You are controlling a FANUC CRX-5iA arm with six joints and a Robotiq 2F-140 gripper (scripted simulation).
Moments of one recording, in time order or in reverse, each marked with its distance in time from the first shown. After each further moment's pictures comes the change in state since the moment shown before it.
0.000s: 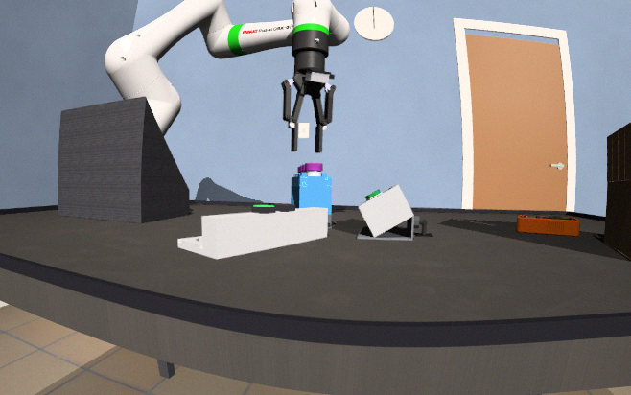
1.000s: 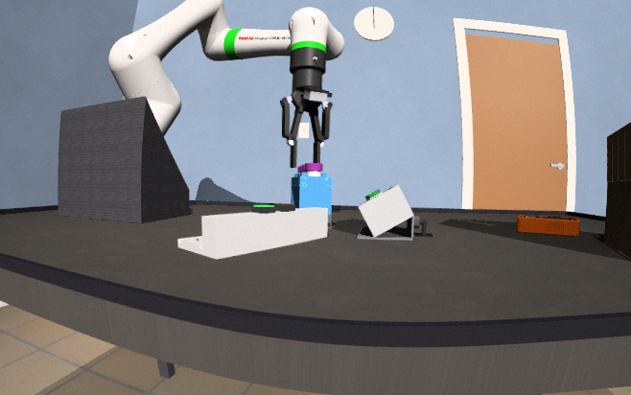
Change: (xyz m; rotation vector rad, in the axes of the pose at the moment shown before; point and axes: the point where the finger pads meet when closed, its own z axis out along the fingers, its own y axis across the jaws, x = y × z) arm -0.033 -0.008 0.037 0.010 -0.003 -0.039
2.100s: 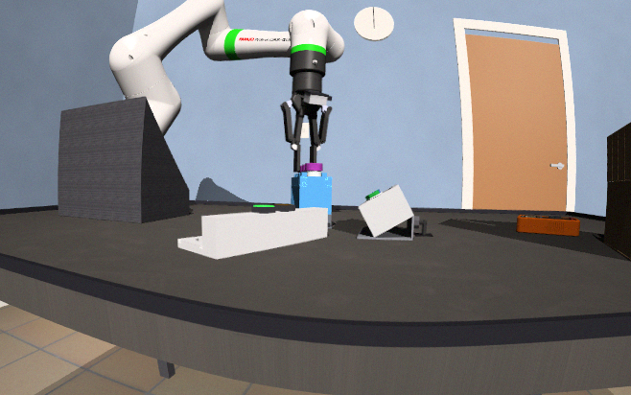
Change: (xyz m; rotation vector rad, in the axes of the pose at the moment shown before) arm 0.000 0.000 0.009 0.000 0.000 0.000
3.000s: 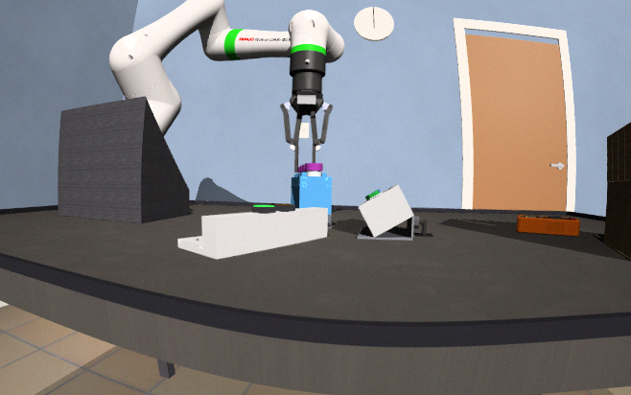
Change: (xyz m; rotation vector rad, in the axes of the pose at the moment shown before) arm 0.000 0.000 0.000 0.001 -0.001 0.373
